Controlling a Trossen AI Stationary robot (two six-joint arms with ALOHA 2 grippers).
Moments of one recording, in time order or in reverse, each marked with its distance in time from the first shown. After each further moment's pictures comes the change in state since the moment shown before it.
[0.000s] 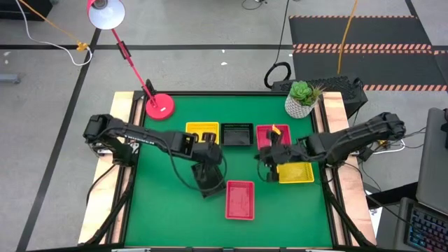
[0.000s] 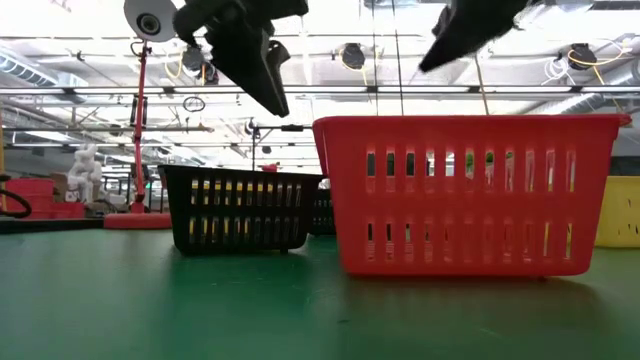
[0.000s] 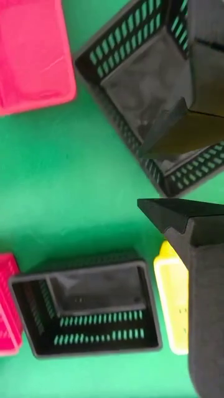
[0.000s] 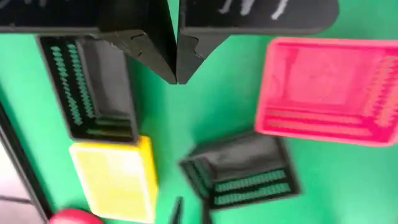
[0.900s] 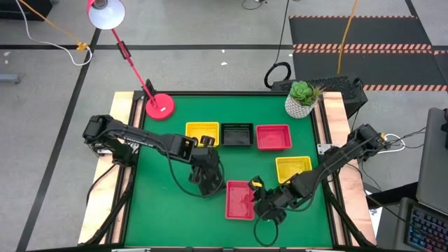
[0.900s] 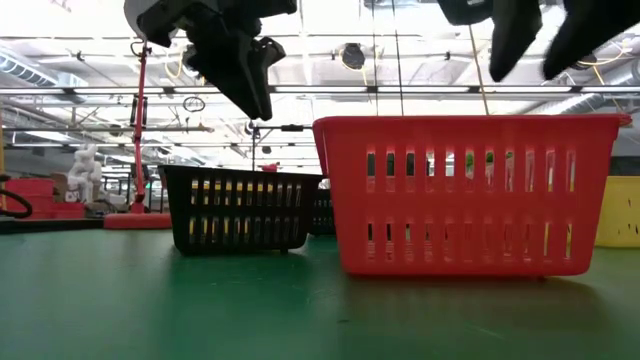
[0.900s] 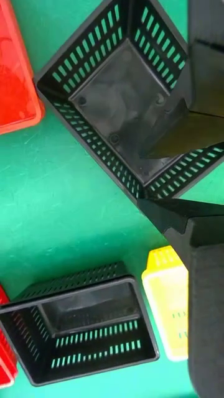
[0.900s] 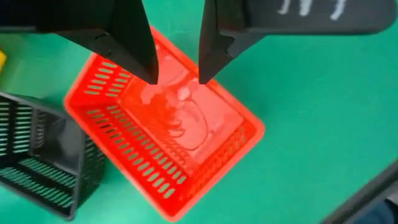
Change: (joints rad) left arm -0.036 0.000 0.000 -0.076 -0.003 0.060; right arm 0.329 0.388 0.202 -0.055 -0.092 -0.282
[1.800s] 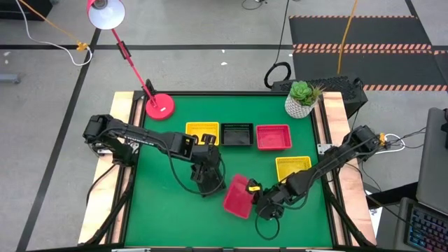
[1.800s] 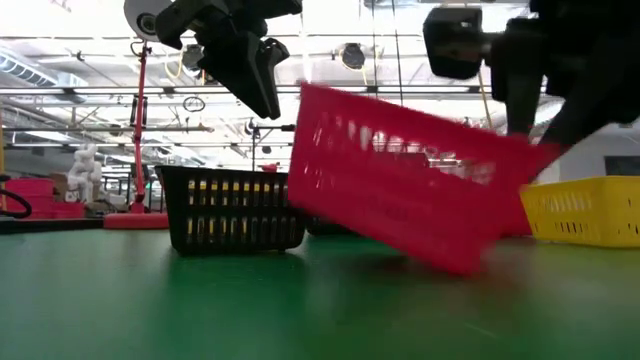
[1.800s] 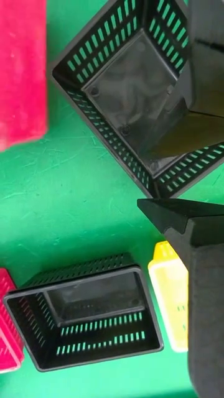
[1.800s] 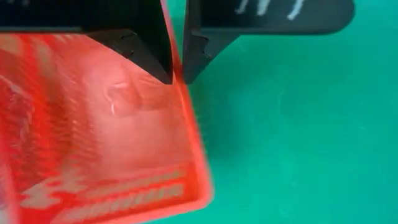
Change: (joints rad) left arm 0.021 0.000 0.000 0.033 0.000 0.007; right arm -0.034 0.036 -0.202 0.280 -0.041 -0.301
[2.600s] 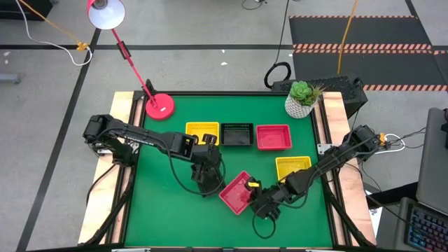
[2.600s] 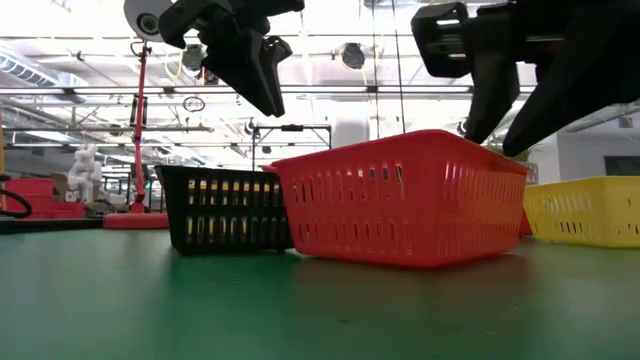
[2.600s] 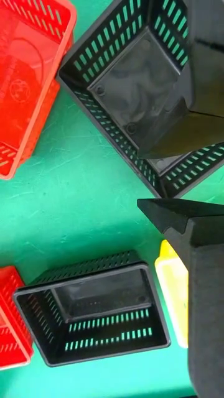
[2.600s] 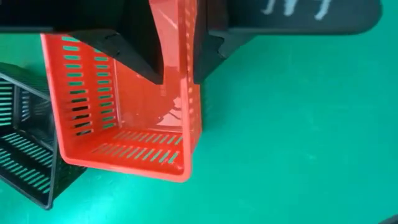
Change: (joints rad) left arm 0.000 0.000 0.000 0.021 0.000 0.017; right arm -0.008 -0.004 0.006 0.076 0.005 0.167
